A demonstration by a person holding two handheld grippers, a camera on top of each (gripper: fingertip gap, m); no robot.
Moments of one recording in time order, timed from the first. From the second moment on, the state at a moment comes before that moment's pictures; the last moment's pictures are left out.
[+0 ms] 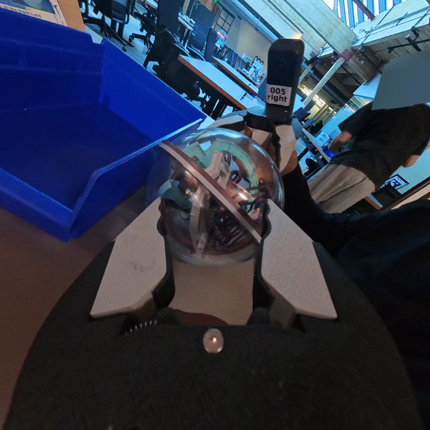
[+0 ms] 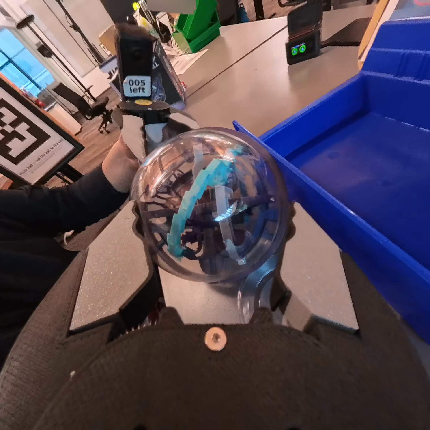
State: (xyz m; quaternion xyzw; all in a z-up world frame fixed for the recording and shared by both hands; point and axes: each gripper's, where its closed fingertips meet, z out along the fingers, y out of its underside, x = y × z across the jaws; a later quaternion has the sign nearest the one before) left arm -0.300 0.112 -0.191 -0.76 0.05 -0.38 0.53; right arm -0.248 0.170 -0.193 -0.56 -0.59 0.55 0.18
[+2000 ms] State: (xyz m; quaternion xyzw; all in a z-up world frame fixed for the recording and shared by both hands) left arm -0.294 0.095 -0.205 -0.78 0.07 -0.31 0.53; right arm -0.238 0.178 -0.217 -0.58 -0.50 0.64 0.07
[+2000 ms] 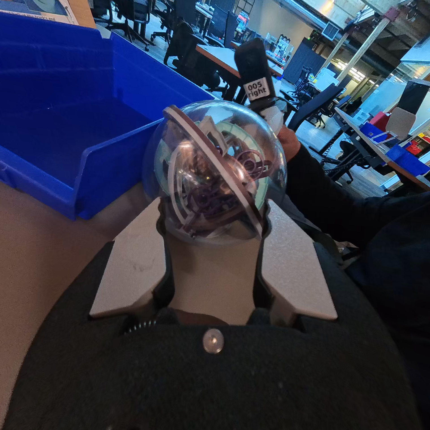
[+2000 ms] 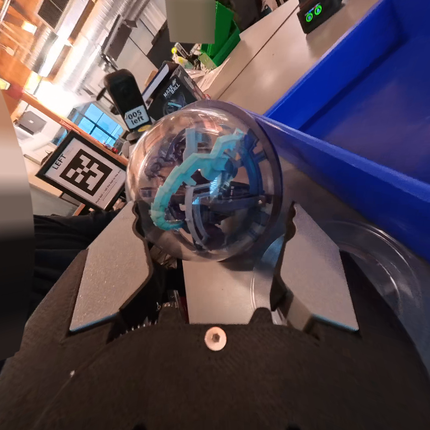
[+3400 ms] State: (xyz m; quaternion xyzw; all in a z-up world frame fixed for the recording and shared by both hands) left arm -0.287 0.099 -0.223 -0.80 0.09 -0.30 0.51; right arm -0.229 0.157 -0.235 -0.58 -0.52 0.62 0.04
